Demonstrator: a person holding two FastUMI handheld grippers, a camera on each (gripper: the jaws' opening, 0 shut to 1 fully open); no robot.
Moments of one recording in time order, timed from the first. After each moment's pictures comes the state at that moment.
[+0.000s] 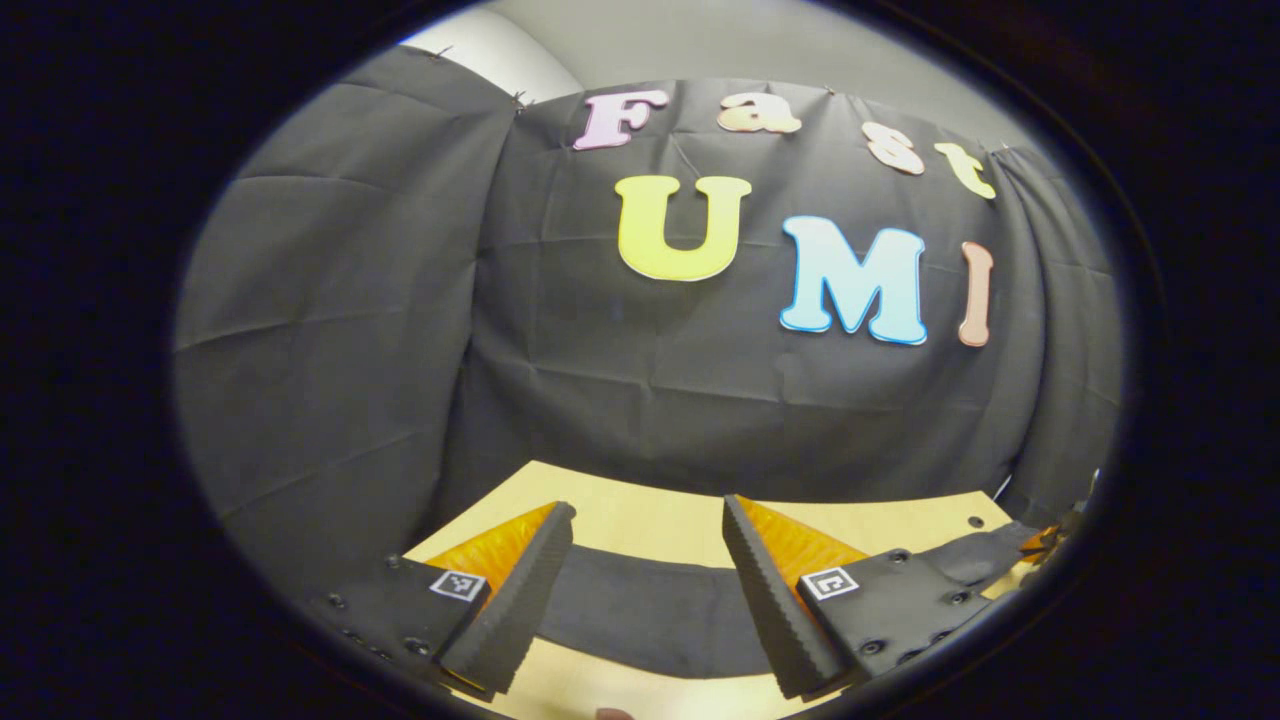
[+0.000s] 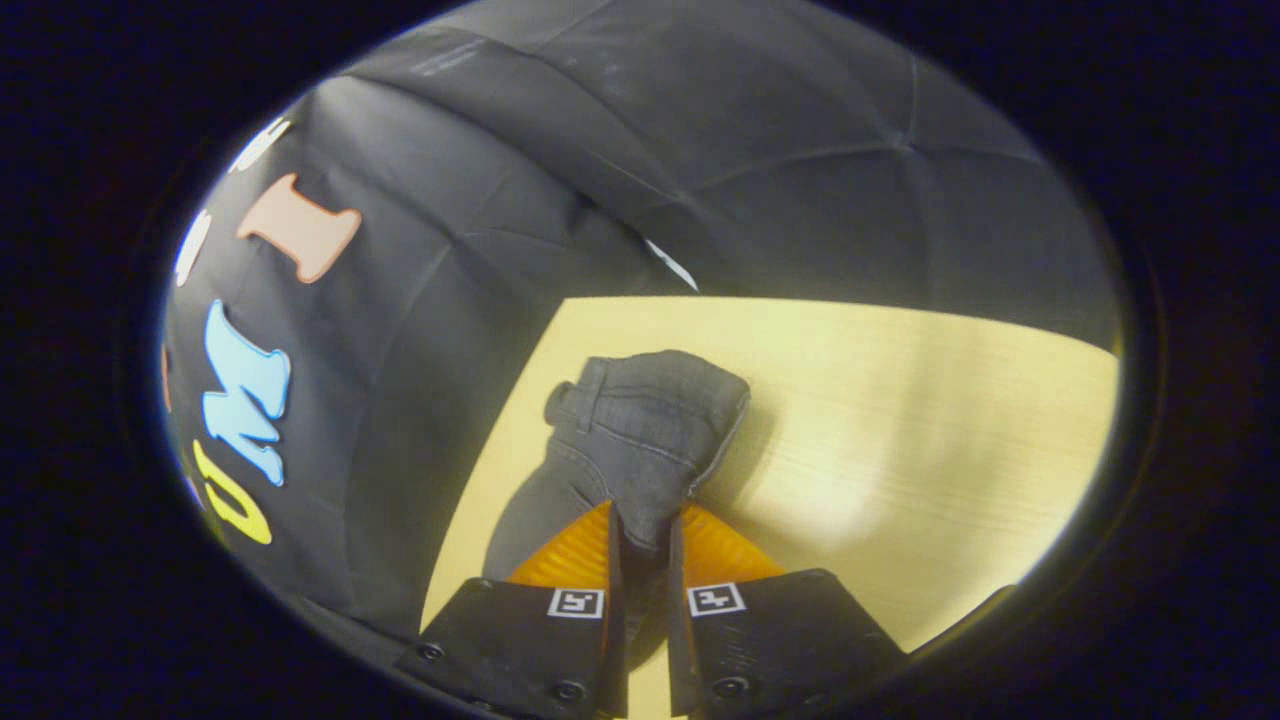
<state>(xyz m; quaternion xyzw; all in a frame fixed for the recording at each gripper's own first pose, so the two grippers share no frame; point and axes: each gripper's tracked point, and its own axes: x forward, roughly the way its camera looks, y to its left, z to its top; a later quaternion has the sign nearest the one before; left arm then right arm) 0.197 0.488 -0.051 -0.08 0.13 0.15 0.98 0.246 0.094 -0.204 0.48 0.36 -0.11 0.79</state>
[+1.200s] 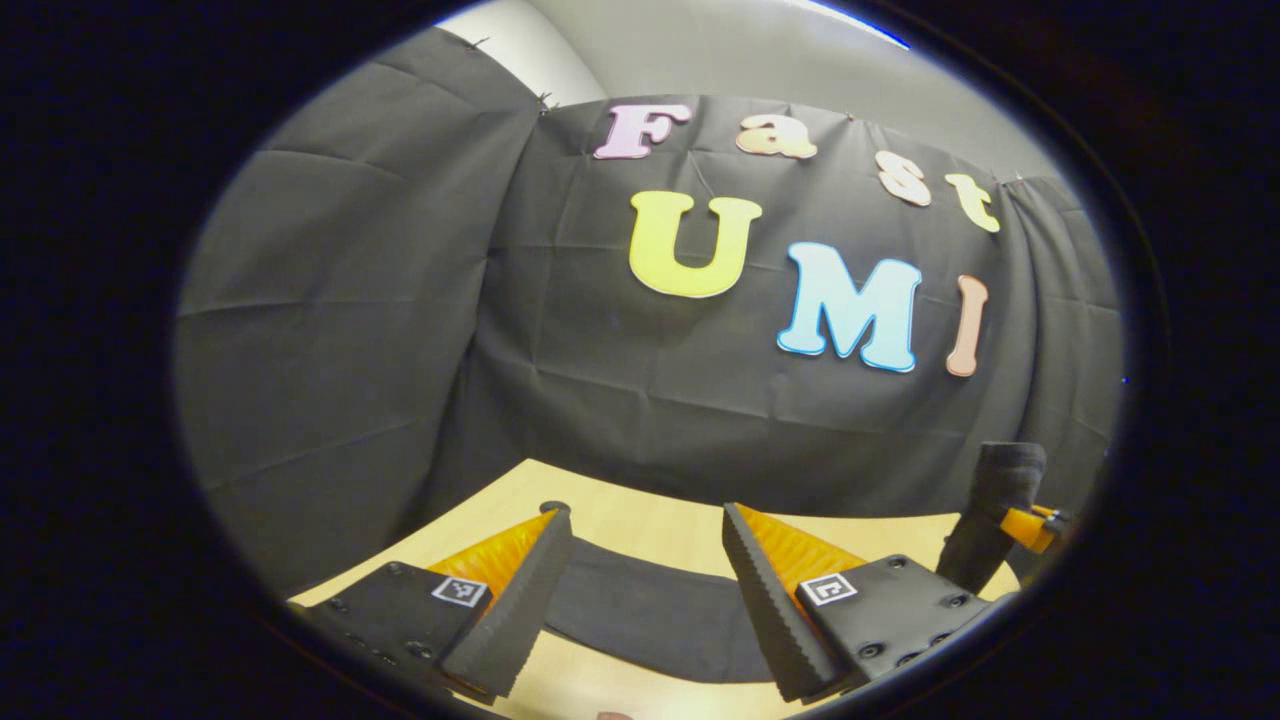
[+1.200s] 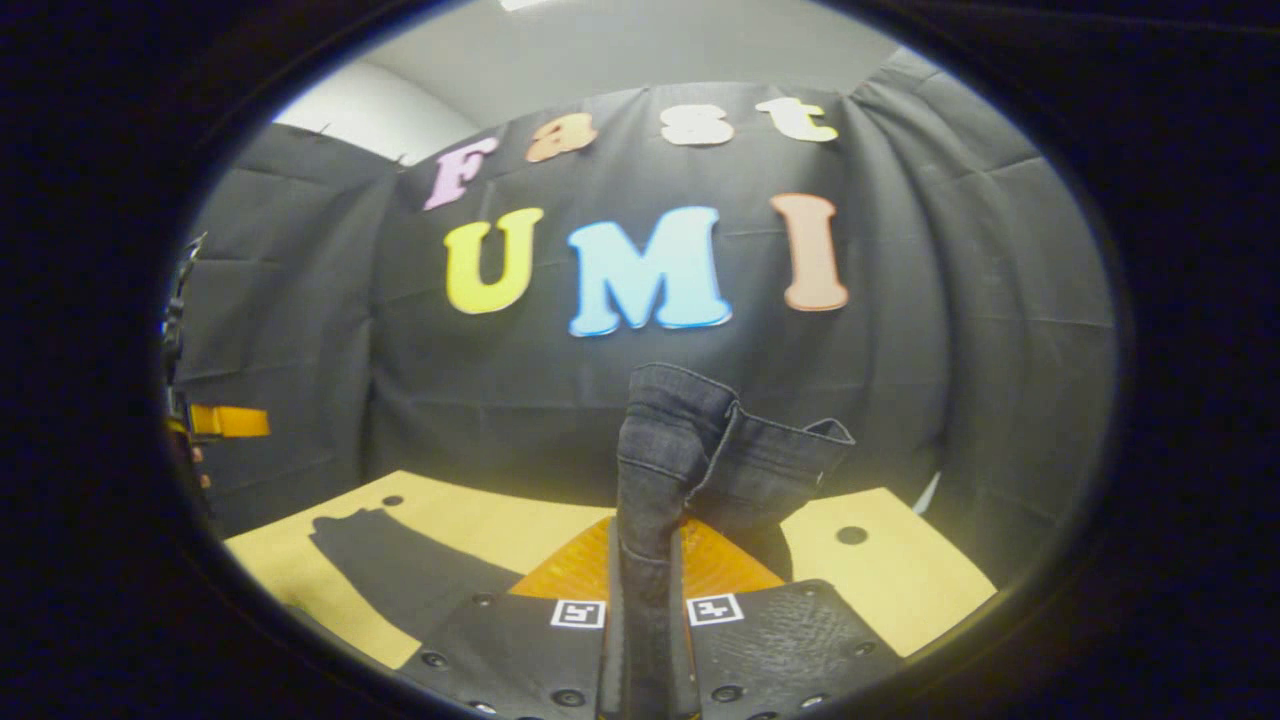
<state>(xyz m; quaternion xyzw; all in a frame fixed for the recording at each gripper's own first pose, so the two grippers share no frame) 0.165 0.499 -0.048 -0.12 0.11 0.14 0.98 0.193 0.345 0.021 0.10 0.10 0.24 0.96</state>
